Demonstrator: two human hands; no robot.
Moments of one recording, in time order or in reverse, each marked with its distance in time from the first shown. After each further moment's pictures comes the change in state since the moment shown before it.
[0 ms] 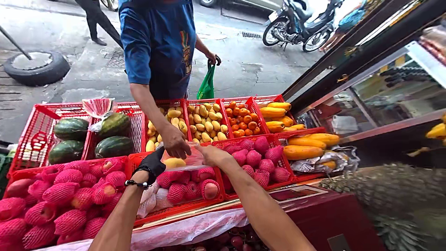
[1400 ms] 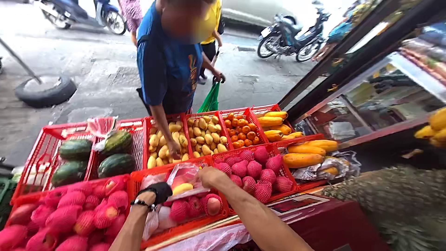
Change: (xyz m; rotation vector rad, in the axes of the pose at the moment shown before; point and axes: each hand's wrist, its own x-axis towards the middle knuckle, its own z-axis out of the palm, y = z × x) left_hand 0.044 -0.112 0.060 0.455 -0.337 -0.139; right_hand -0.011 -0.017 0.021 -0.134 -0.180 -0.042
